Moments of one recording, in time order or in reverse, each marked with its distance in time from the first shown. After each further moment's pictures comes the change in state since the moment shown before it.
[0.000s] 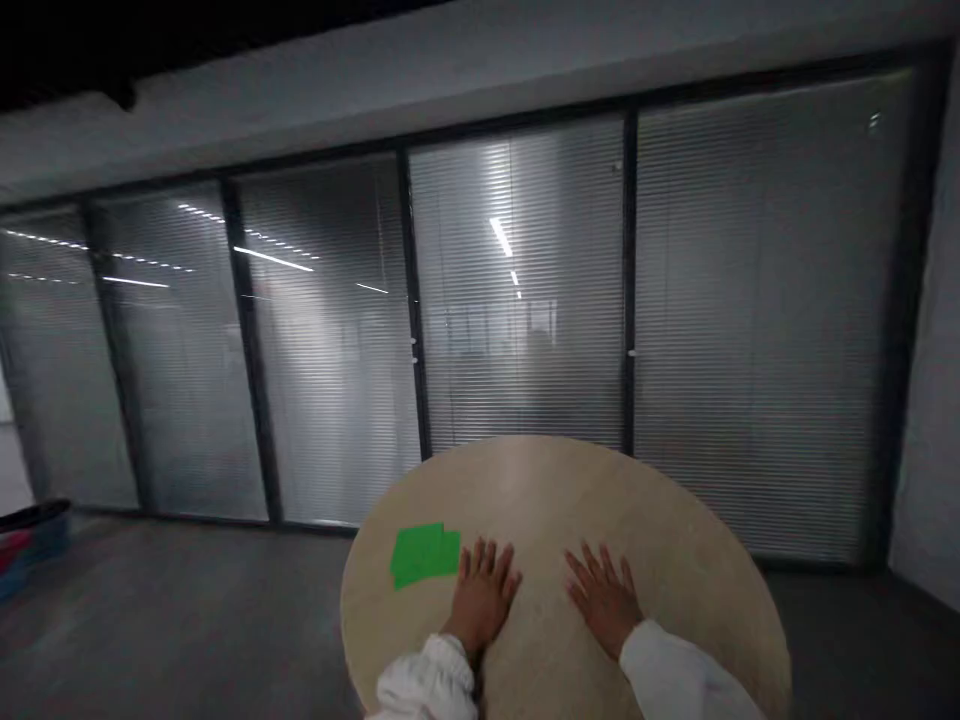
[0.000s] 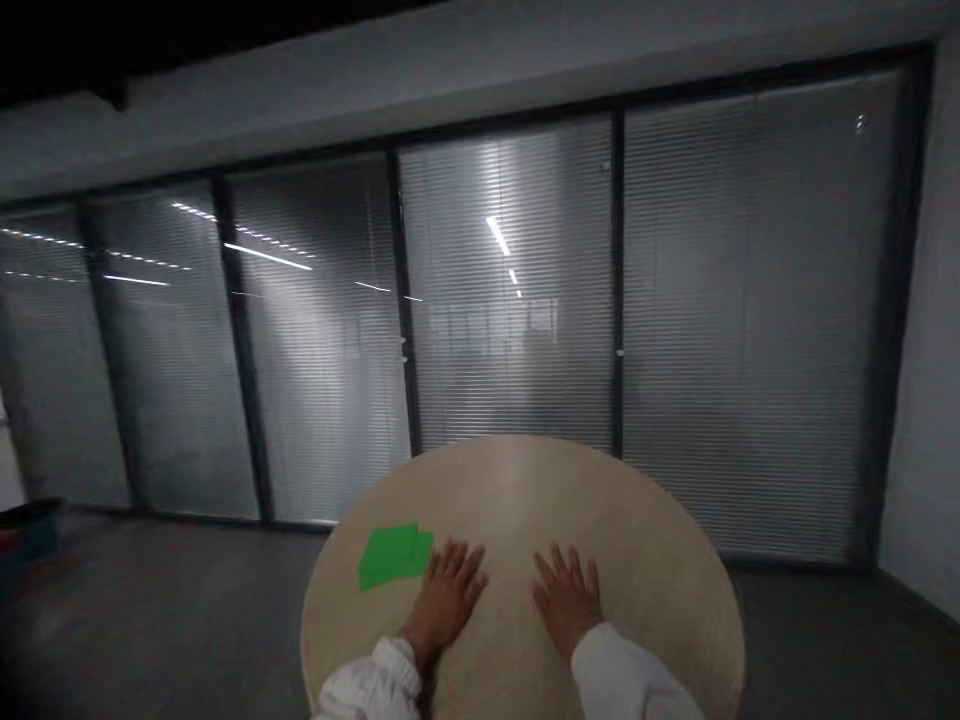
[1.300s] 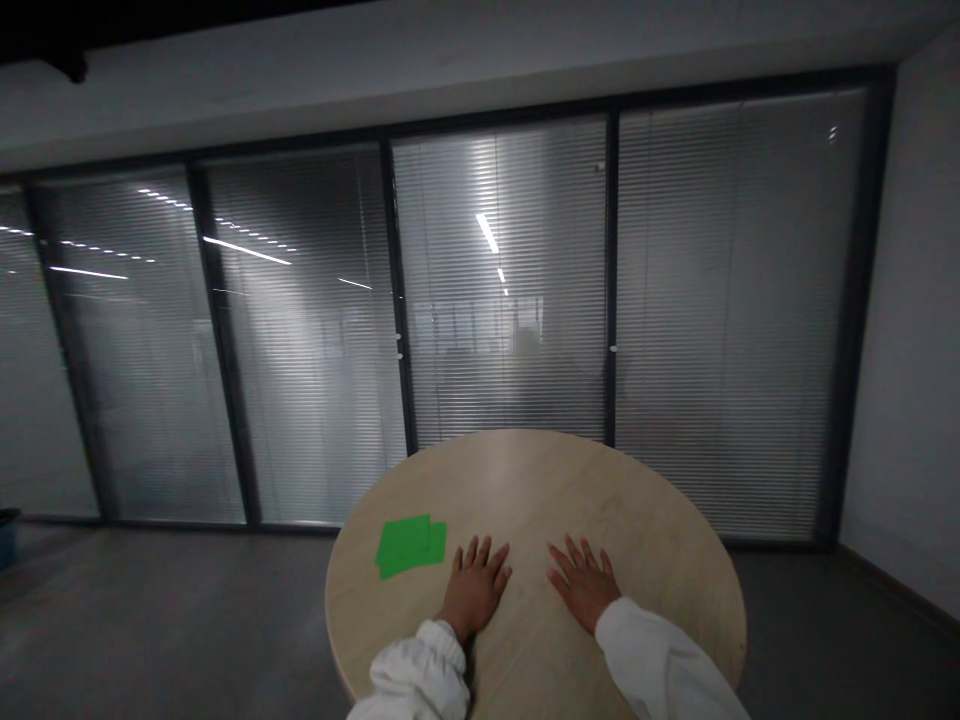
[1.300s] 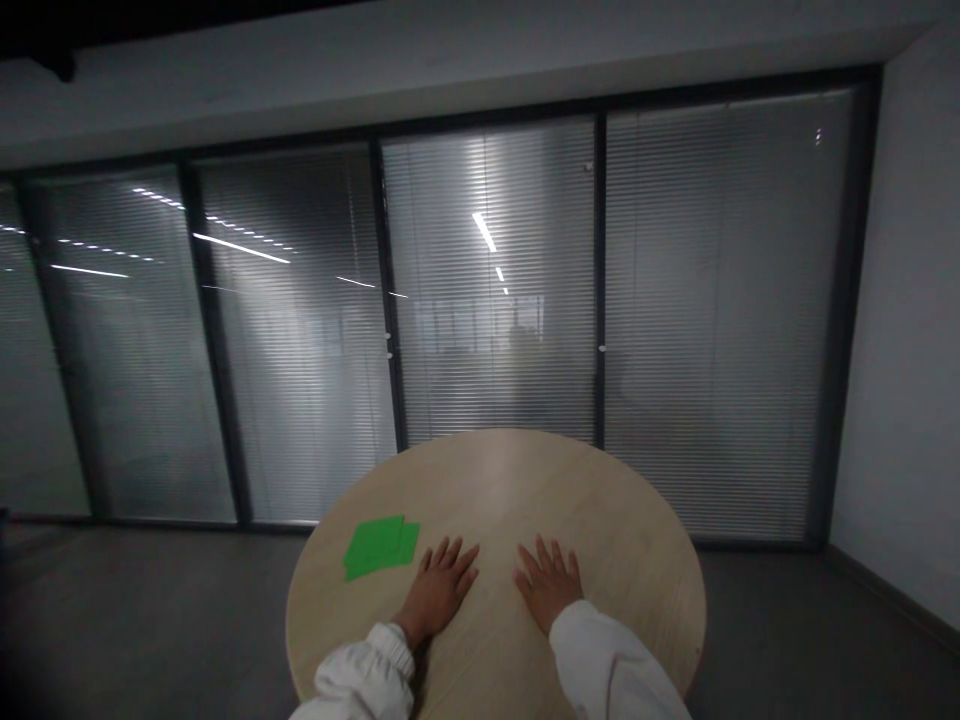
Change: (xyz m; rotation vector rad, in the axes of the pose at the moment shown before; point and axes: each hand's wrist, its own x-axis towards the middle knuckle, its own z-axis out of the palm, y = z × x) left_hand 0.001 0.034 -0.033 -0.007 -0.165 -0.019; right_hand -0.003 0.007 -0.019 0.049 -0.109 0.027
